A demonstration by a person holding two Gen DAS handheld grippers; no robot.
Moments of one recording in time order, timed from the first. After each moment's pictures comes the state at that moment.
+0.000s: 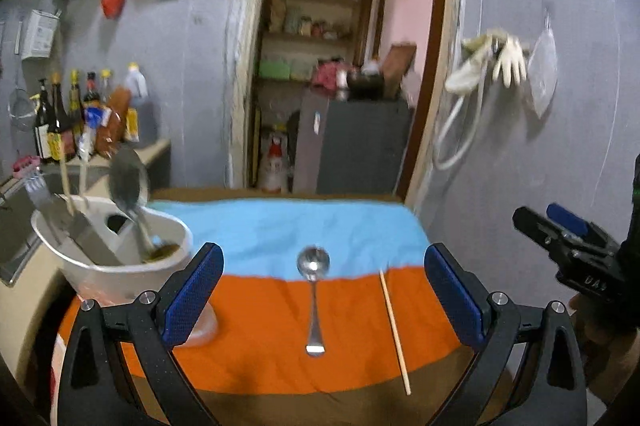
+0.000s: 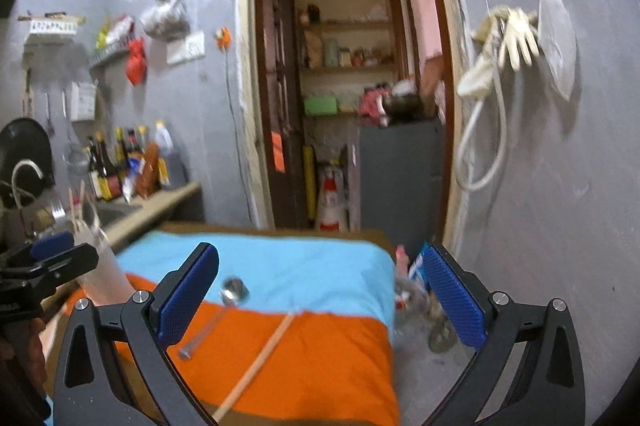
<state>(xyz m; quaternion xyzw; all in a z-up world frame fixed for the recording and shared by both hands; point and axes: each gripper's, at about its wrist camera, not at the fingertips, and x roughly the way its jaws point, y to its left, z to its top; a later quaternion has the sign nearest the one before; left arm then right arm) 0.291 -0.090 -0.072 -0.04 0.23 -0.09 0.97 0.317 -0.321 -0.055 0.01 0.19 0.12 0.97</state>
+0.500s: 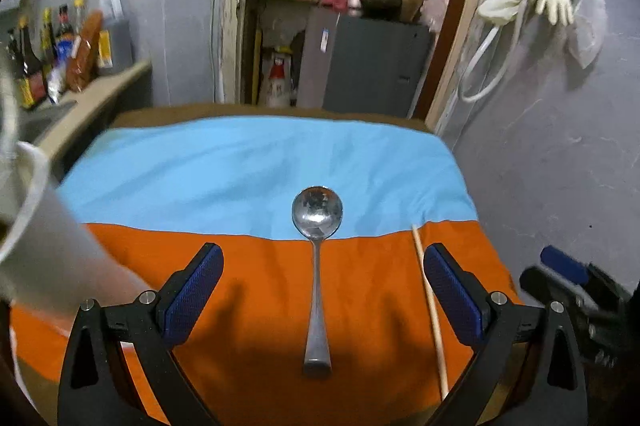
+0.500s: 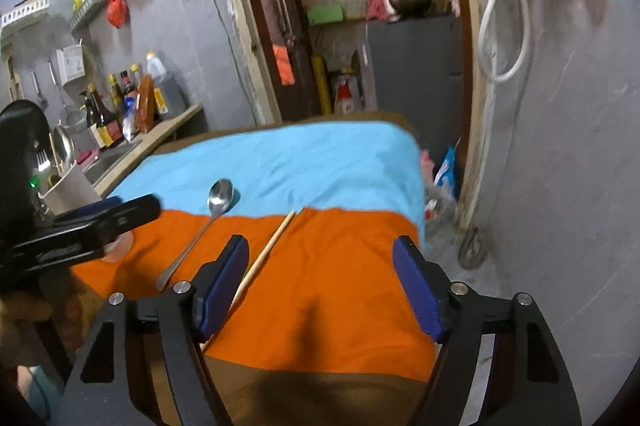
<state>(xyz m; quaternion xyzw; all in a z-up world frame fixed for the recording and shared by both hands) 0.388 -0.091 -0.142 -0.05 0.37 -0.09 0.92 0.361 -0.317 -0.130 0.05 0.34 0.16 0.92</state>
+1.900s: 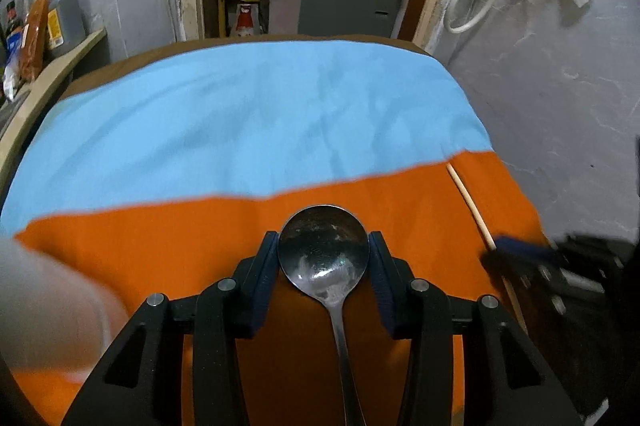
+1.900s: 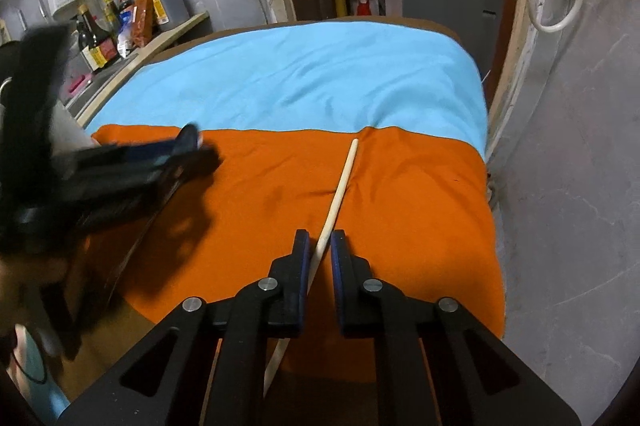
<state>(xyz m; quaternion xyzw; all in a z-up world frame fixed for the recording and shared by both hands) 0.399 -0.091 -0.187 0.00 0.46 -0.15 0.88 0.390 -0.271 -0.168 -0.02 0.47 0.18 0.86</state>
